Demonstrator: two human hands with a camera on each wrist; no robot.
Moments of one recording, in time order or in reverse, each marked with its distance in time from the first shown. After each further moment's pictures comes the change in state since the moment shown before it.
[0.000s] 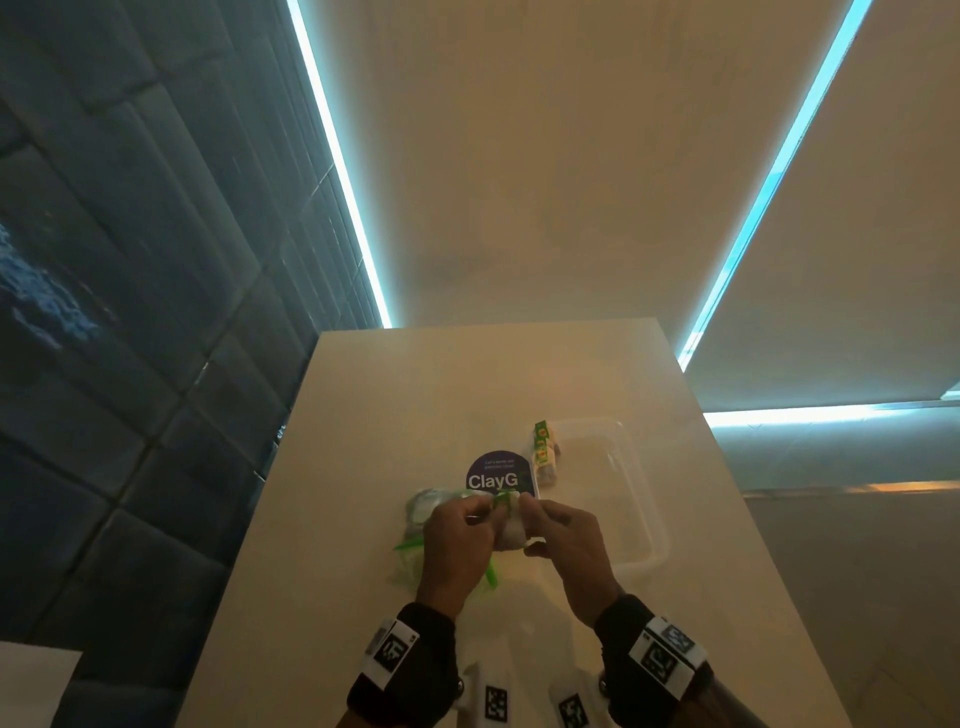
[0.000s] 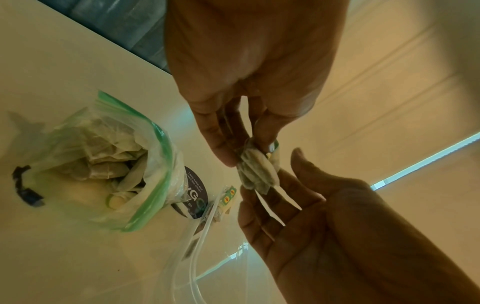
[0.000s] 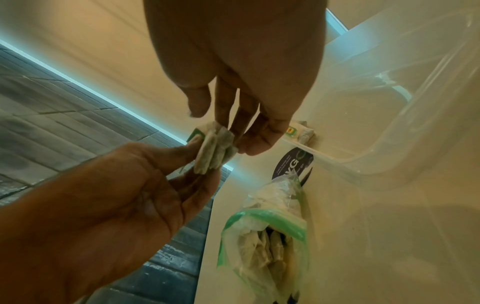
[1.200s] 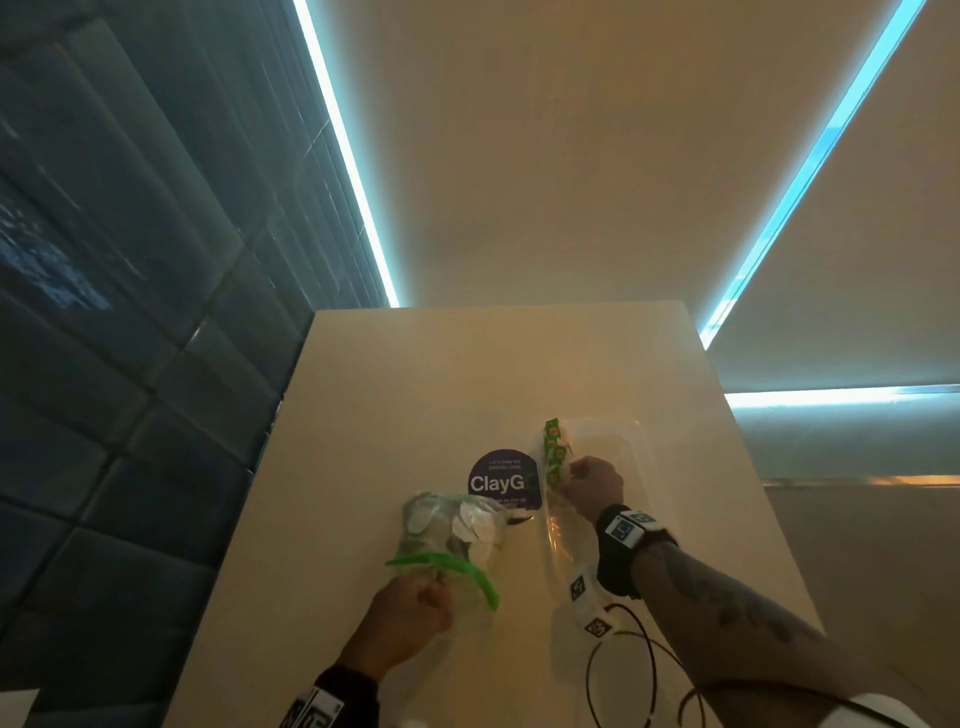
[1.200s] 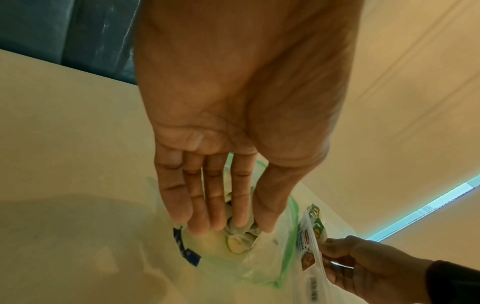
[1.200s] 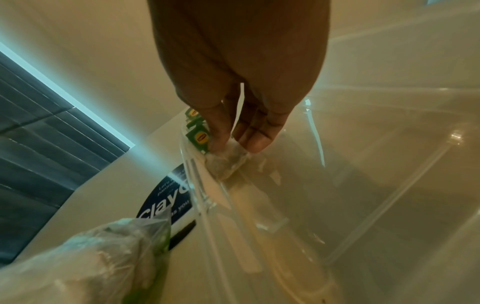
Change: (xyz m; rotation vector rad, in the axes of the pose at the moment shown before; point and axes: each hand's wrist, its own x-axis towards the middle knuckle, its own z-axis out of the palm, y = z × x) left_hand 0.009 -0.085 -0.052 0.312 -0.372 -0.405; right_hand 0.177 0.058 -0.055 -0.727 0.210 0.232
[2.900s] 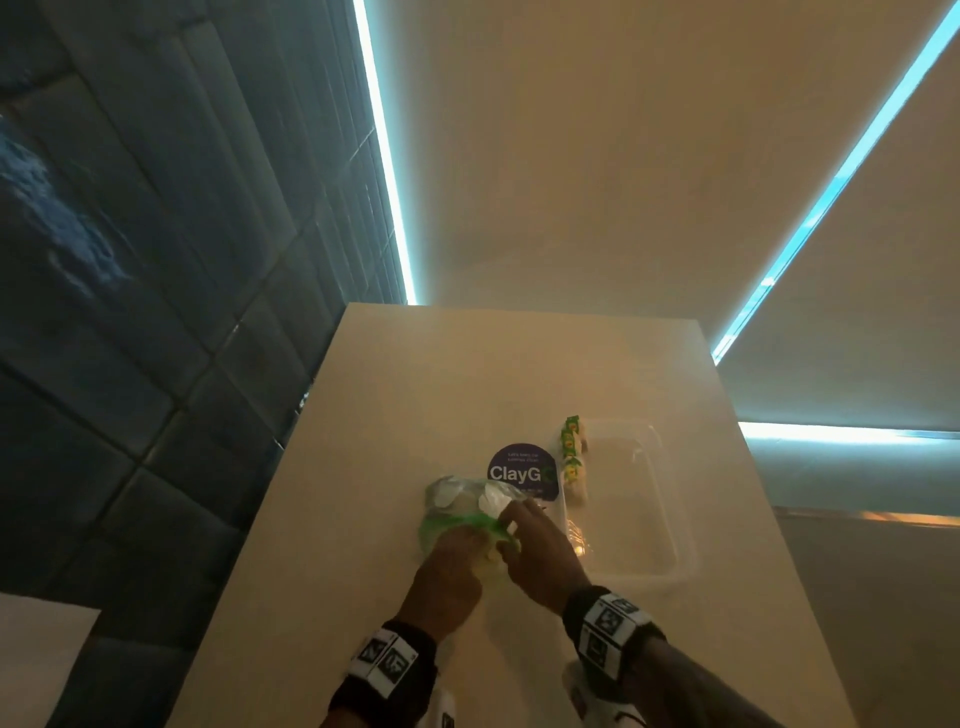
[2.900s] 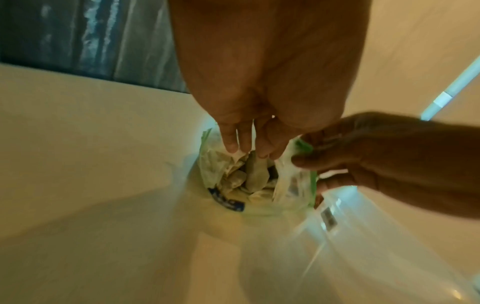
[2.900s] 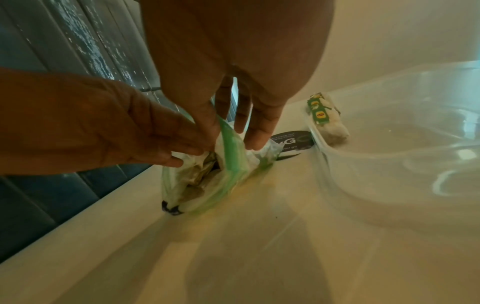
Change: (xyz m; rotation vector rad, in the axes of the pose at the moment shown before) left_hand 0.001 0.003 0.022 0.319 0.196 0.488; right_hand -0.149 -0.018 0.047 -0.302 -0.176 -0.680
